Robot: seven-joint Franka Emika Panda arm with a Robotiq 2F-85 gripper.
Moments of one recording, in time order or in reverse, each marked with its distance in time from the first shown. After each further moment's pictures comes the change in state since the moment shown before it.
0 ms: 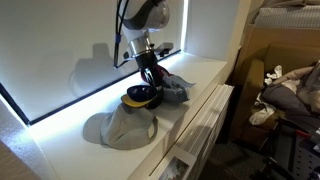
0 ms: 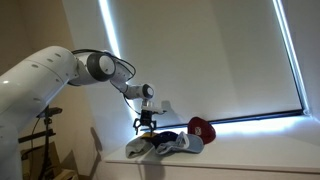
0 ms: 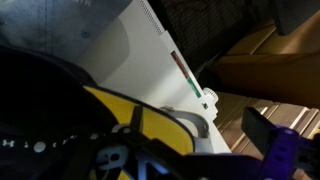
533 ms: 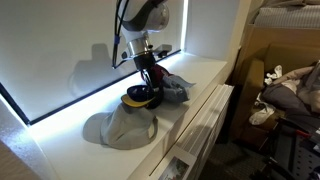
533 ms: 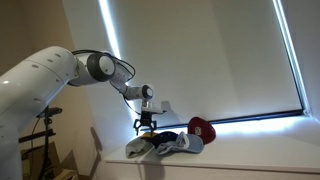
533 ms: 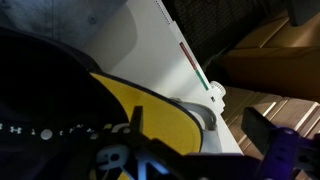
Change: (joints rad) arm 0.005 0.002 0.001 -0.008 0.000 0.048 0.007
